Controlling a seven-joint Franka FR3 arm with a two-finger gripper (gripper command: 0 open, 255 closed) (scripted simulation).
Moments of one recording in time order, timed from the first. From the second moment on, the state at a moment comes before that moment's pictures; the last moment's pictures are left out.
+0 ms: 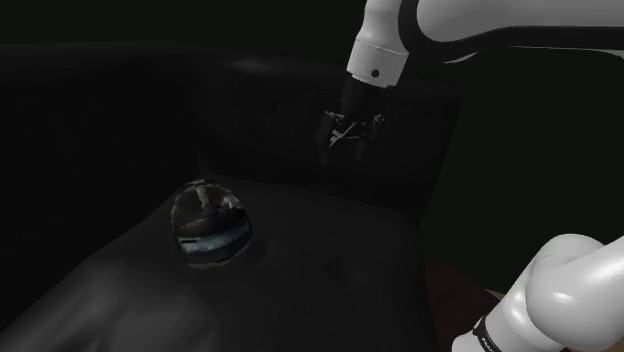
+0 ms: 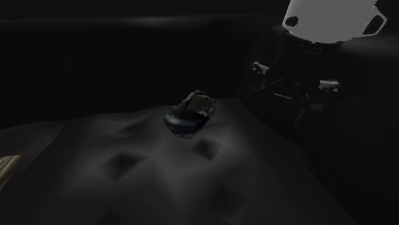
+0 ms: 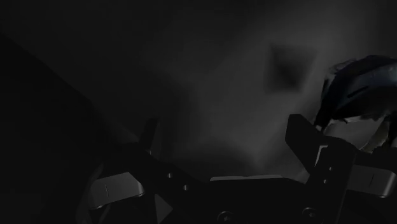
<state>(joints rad) 0.04 -0.46 0.34 -2.12 0.22 1.79 0.38</state>
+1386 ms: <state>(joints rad) 0.23 0.33 0.60 -1.38 -0.16 1.80 0.90</state>
